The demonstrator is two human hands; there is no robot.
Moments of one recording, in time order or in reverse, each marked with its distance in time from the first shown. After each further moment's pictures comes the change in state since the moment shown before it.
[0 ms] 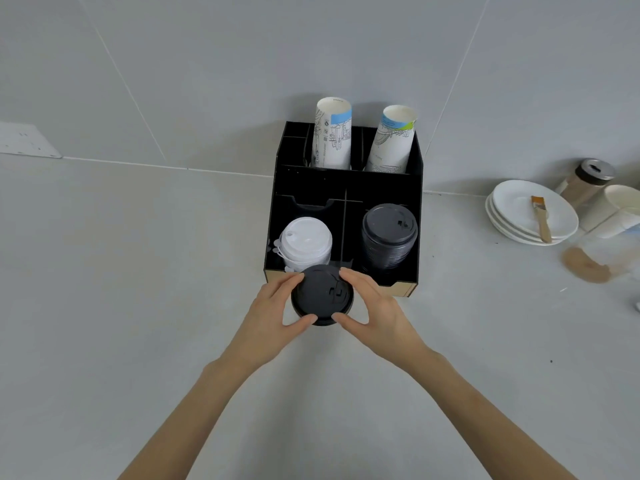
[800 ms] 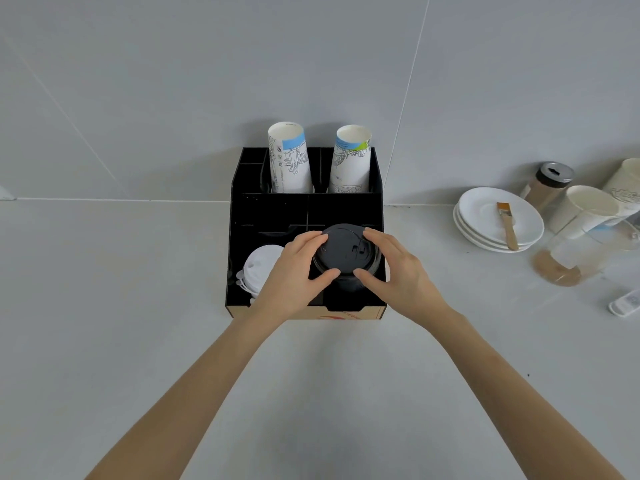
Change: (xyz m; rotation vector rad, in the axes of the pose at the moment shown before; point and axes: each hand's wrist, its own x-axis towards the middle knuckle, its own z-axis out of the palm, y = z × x) left_hand 0.109 0.067 0.022 0.097 0.030 0.187; right_hand 0.042 0.029 -0.094 -0.094 0.181 0.041
